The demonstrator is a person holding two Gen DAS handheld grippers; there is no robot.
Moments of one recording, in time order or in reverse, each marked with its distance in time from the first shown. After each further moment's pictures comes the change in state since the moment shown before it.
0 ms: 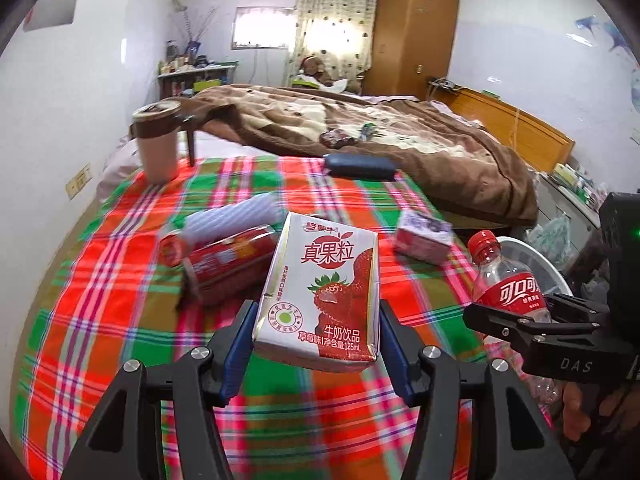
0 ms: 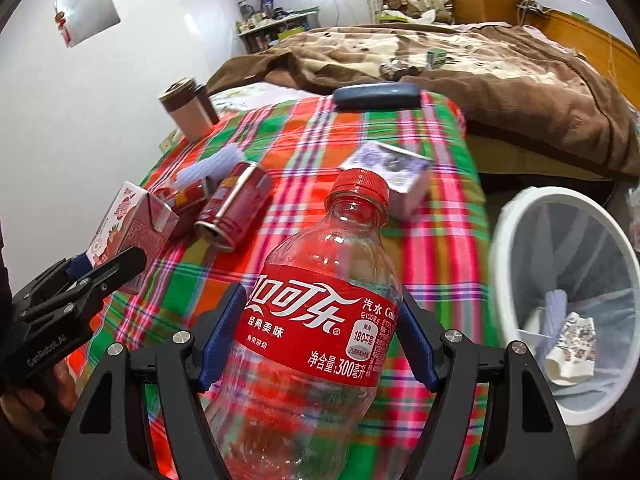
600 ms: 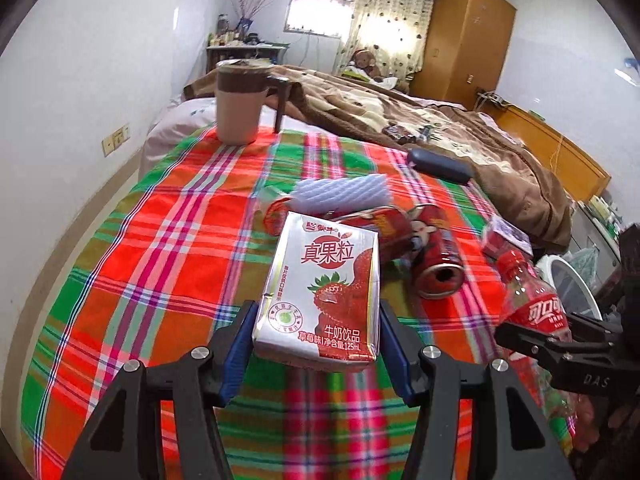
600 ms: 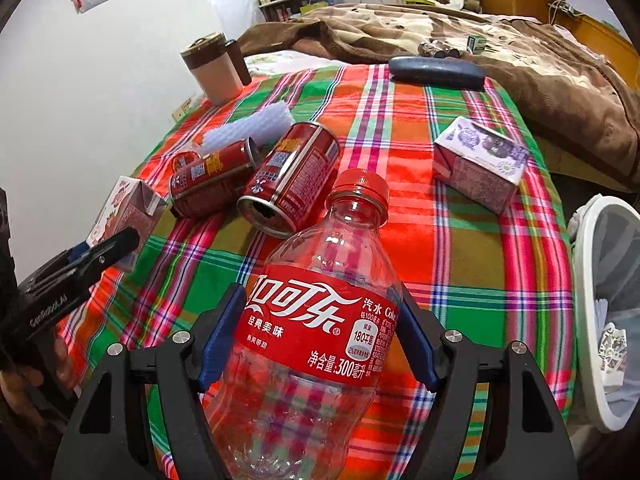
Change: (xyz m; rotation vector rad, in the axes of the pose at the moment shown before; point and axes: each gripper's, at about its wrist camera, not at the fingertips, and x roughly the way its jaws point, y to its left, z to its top) left arm 0.008 0.104 -0.020 -0.146 0.034 0.084; right arm 0.050 0.060 0.002 -0.067 0.092 0.035
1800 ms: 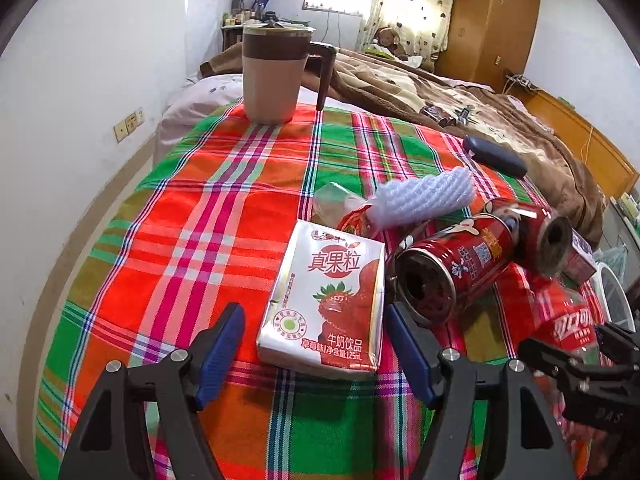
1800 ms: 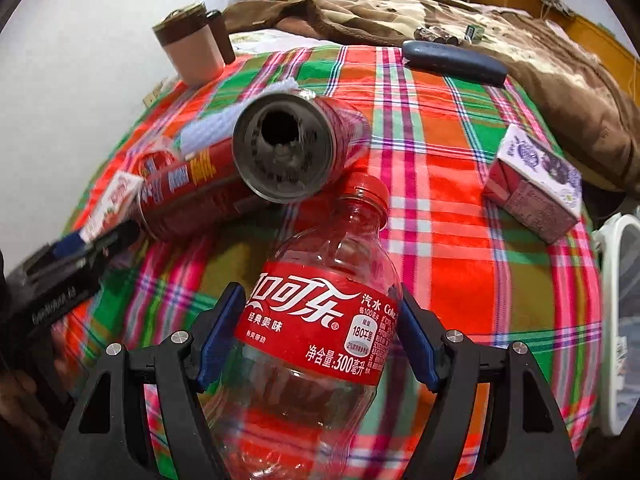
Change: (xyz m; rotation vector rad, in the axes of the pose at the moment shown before) left arm 0.069 0.050 0.029 -0.021 0.086 0.081; right arm 0.051 0.036 0.026 -0.012 0.084 -0.130
